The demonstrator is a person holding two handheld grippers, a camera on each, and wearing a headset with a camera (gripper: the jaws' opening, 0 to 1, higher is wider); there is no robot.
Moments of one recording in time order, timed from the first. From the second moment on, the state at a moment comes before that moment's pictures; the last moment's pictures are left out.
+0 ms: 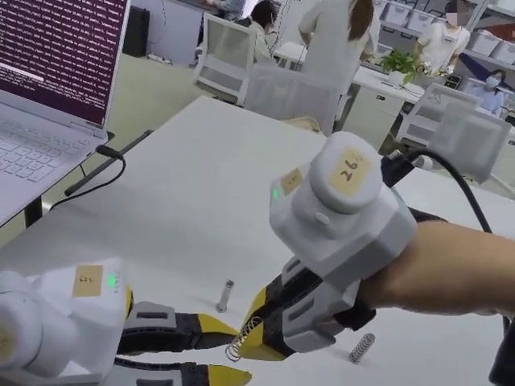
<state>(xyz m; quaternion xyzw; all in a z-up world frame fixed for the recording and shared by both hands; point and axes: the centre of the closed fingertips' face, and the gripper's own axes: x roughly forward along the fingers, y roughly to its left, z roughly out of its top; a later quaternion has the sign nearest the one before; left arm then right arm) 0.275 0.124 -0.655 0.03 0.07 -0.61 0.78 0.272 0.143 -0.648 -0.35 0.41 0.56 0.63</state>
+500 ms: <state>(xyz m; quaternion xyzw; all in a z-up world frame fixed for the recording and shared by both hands) 0.277 0.140 -0.657 0.04 0.08 -0.60 0.80 0.282 0.148 -0.643 -0.34 0.40 0.55 0.65</state>
